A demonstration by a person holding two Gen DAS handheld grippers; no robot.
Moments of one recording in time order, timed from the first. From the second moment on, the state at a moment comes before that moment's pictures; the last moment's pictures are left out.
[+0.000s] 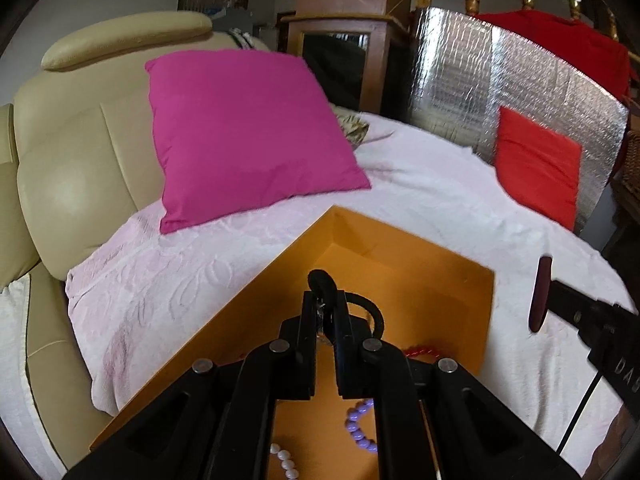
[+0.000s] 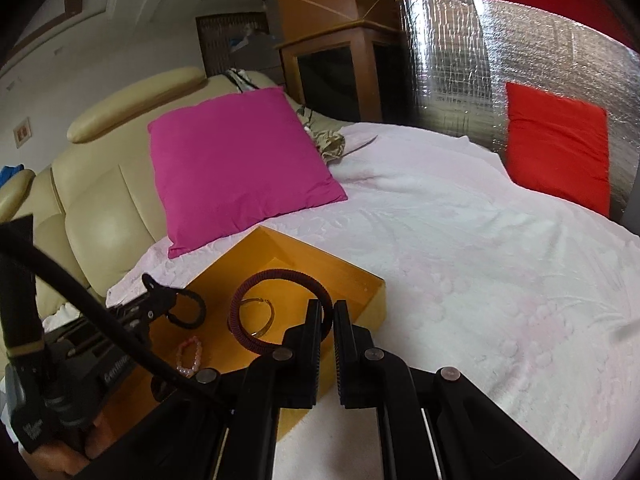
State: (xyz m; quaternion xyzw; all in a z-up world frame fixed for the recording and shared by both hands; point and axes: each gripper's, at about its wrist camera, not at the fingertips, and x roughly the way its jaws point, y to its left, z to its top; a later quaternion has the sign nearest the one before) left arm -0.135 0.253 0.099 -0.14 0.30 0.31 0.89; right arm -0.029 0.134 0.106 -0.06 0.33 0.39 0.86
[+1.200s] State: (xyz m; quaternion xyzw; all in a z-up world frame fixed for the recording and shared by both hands) left arm -0.106 0.271 0.051 -0.13 0.40 0.31 0.85; right arm 0.019 0.215 0.052 -0.10 0.40 0.36 0.84
